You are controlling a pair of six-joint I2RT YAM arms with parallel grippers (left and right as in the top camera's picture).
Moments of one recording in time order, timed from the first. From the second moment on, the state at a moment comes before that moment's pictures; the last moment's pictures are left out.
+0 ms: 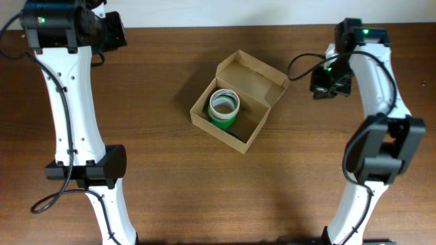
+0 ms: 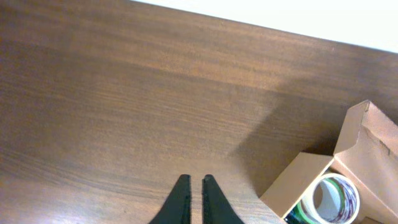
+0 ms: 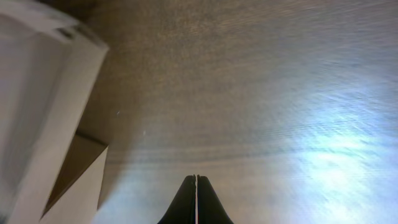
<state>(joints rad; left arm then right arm) -0.01 2.21 2.90 -1.68 -0.06 -0.20 -0.09 2.21 2.00 -1.37 -0.17 0.15</state>
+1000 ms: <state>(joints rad) -0.02 2.21 2.67 -1.66 -0.05 -0.20 0.15 2.30 2.00 -1.06 -0.49 0.03</state>
